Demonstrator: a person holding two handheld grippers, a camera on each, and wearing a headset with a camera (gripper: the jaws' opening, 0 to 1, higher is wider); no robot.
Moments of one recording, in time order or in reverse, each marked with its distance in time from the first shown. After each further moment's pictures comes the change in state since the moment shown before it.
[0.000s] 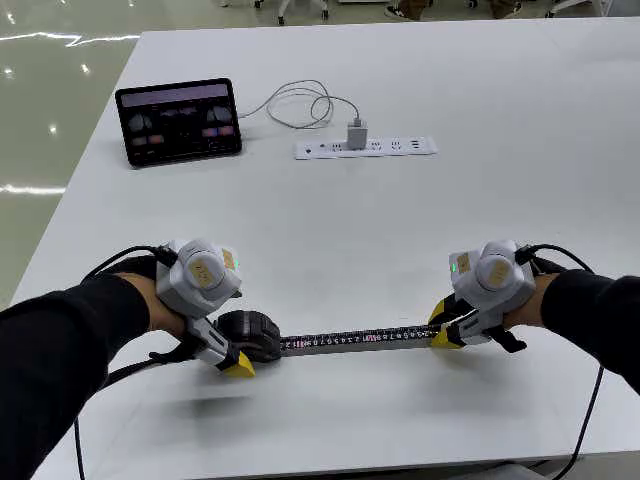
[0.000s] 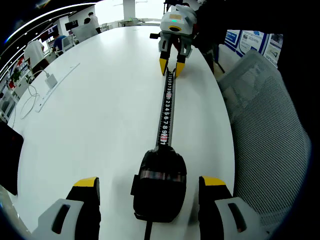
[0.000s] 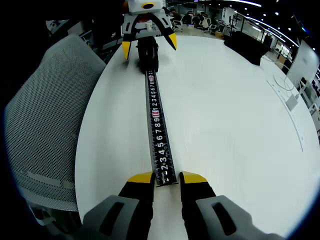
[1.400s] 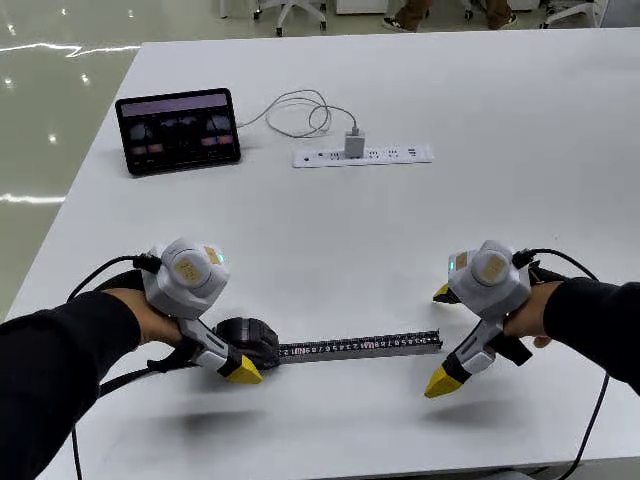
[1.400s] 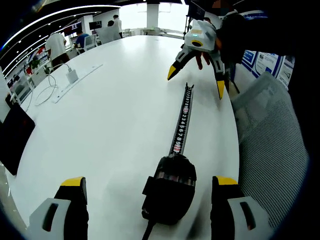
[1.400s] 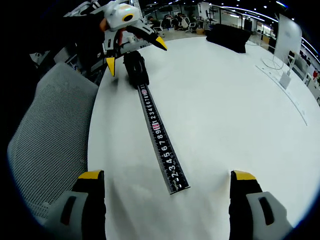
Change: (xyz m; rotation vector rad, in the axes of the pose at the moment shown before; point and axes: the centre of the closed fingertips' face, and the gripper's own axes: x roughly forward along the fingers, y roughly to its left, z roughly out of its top) left arm -0.012 0.013 0.010 -0.144 -0.109 0.093; right arm -0.004 0.011 0.014 0.215 -0.067 0.022
